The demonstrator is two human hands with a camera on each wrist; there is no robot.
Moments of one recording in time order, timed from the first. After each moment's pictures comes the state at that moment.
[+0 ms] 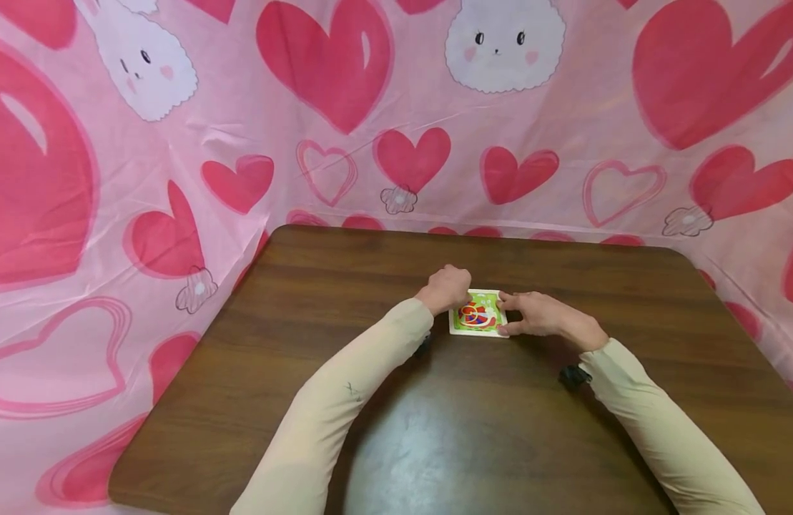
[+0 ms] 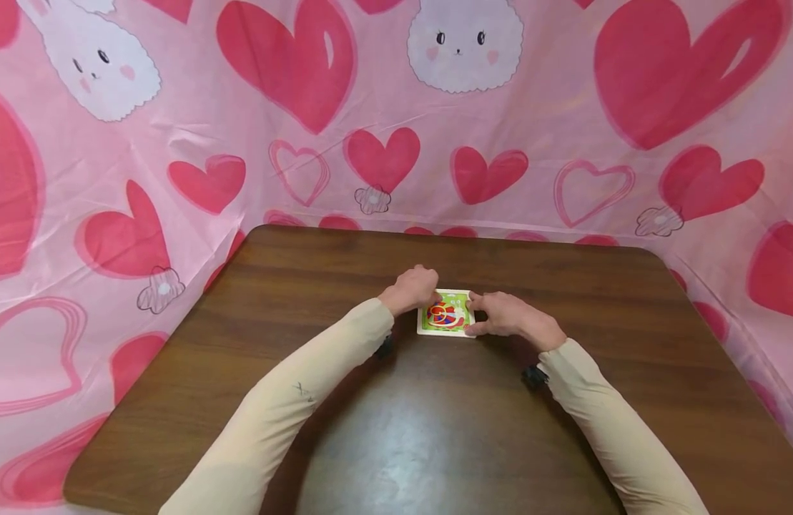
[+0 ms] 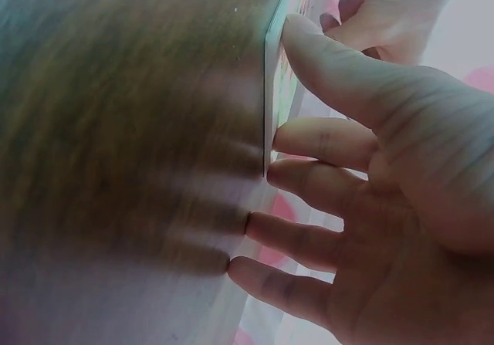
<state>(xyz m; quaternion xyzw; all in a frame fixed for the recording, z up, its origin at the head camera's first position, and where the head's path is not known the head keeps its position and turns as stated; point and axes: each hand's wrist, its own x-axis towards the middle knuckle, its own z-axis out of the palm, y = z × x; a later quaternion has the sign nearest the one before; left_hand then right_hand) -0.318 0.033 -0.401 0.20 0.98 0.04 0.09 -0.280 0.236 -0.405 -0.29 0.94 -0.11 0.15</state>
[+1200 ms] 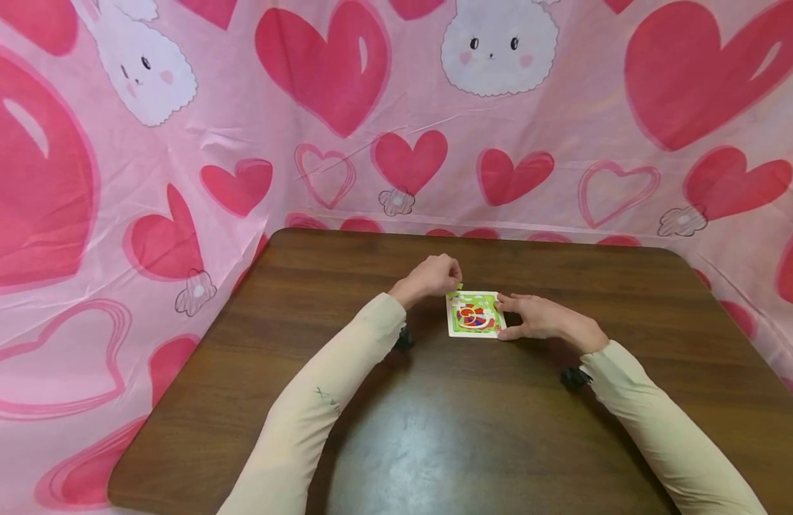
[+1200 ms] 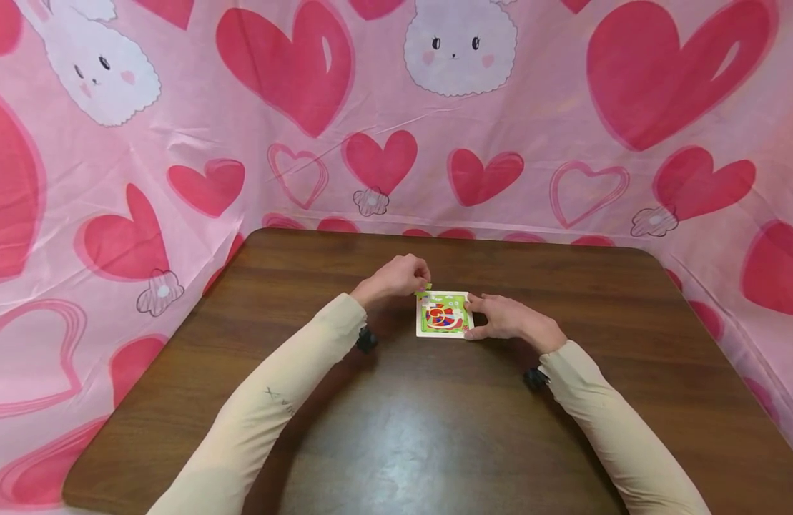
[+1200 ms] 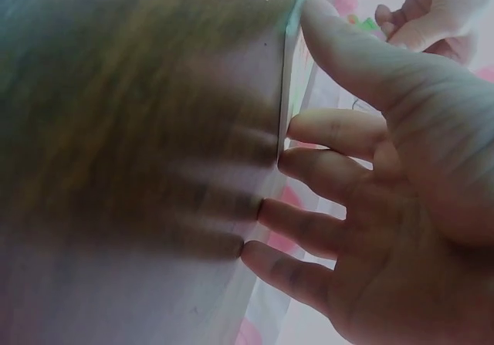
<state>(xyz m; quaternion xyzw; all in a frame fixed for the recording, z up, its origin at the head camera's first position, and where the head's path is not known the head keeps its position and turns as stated) -0.323 -0.004 -0.376 0.23 0.94 0.23 0.09 -0.275 0.240 -0.407 -0.28 0.94 -0.12 0.17</state>
